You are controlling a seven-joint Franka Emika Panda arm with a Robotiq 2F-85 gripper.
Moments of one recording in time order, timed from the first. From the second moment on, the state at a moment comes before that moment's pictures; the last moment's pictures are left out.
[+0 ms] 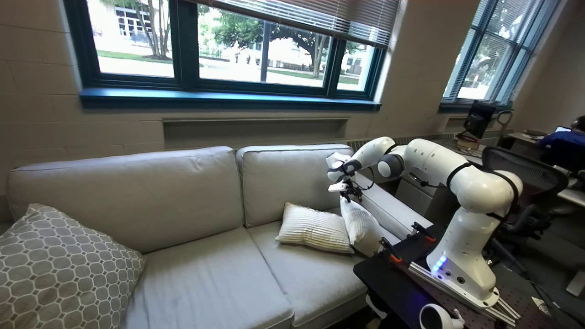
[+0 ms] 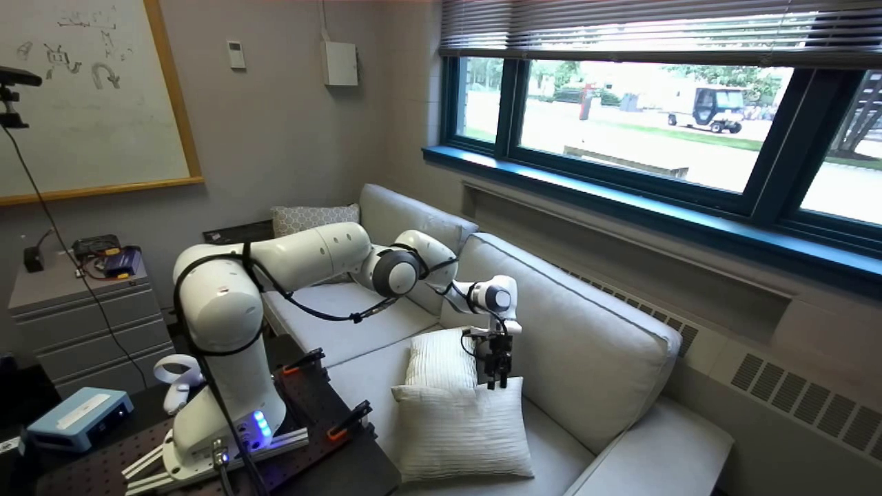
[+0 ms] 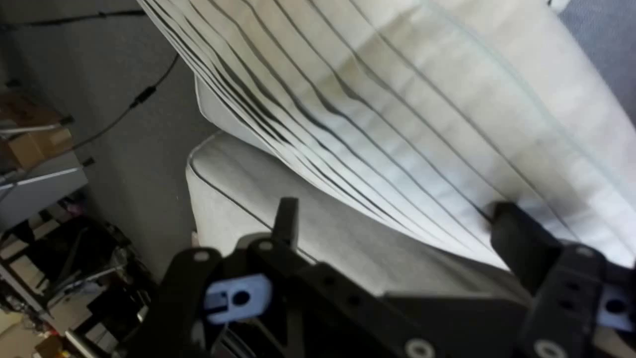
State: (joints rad) arm -0.02 1.48 -0.25 -0.81 -0.27 1.83 1.38
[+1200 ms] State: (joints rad) arm -0.03 1.48 -0.25 -0.96 -0.24 2.58 1.23
